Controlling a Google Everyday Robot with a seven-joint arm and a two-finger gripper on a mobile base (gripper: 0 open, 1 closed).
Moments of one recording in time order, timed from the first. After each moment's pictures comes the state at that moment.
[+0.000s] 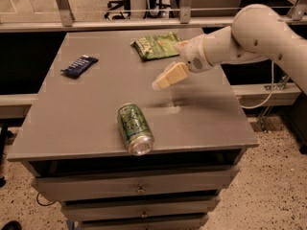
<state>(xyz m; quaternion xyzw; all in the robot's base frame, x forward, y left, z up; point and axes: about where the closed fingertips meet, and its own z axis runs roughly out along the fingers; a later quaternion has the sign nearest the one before) 0.658 -0.045 0.875 -0.52 0.71 0.21 0.43</state>
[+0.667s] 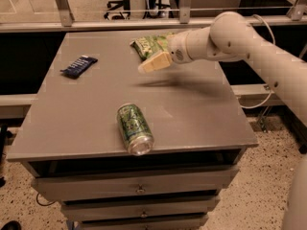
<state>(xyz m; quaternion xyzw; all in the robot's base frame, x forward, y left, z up) 0.744 -0.015 0.867 -0.44 0.72 0.22 0.49</state>
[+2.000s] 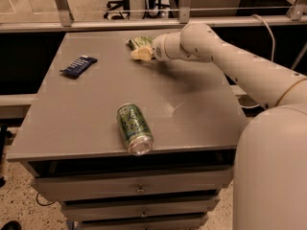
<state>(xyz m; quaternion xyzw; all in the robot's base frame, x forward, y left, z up) 0.824 0.023 0.832 -0.33 0.78 0.20 0.50</state>
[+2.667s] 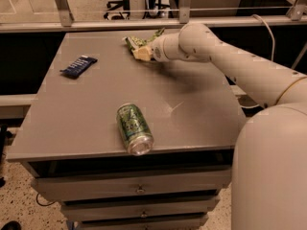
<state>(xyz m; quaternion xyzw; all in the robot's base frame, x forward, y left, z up) 0.824 0.024 0.827 -0.33 0.78 0.20 0.49</state>
